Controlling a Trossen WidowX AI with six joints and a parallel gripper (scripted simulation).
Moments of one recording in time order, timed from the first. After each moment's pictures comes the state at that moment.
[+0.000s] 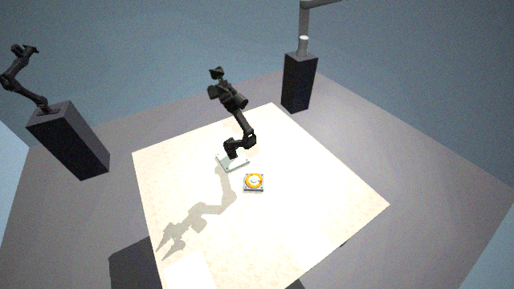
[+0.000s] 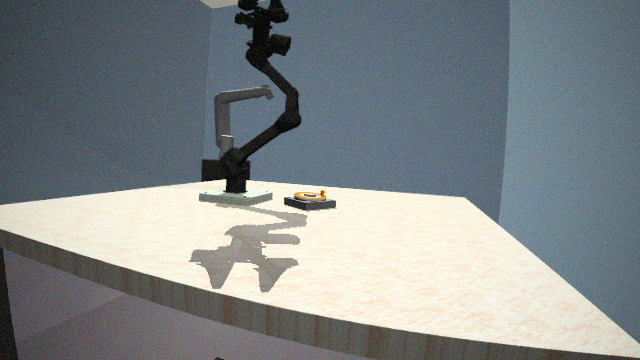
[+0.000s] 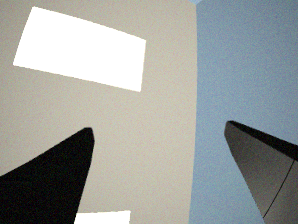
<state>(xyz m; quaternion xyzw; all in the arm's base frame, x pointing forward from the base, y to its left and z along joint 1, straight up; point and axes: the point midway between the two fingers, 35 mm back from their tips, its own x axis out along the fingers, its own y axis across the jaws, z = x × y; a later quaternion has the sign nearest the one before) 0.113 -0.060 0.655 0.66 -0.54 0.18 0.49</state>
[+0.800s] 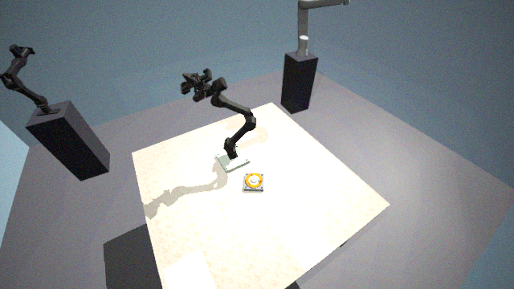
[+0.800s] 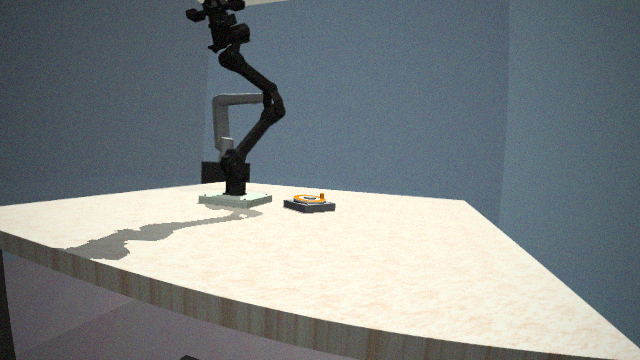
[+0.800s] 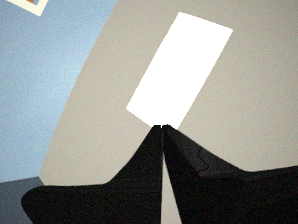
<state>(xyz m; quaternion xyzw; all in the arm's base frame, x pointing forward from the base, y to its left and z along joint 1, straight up) -0.001 -0.161 0.644 0.78 -0.34 0.51 -0.08</state>
